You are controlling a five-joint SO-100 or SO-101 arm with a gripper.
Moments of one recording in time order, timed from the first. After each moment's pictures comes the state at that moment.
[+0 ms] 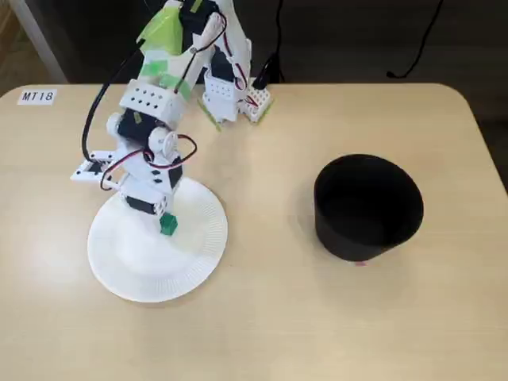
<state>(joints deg) 25.9 72.3 89.6 61.5 -4.3</state>
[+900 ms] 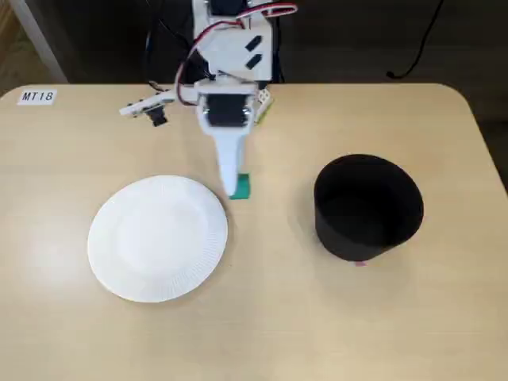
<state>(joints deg) -8.1 106.3 89.6 66.1 6.2</state>
